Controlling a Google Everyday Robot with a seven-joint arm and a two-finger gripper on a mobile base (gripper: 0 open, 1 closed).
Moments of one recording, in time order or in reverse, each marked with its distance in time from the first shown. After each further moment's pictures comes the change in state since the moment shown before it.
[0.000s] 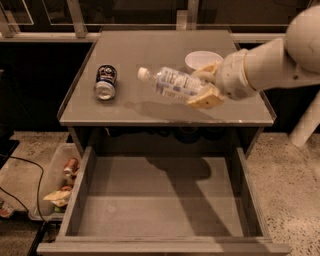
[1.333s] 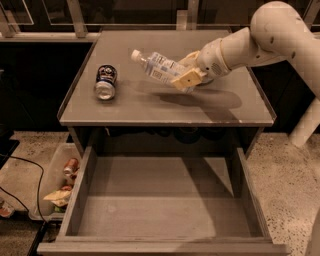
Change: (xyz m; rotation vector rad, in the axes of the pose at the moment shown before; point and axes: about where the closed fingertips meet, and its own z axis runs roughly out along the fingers) arm -0.004 -0.082 0.085 -0.145 -0.137 0.202
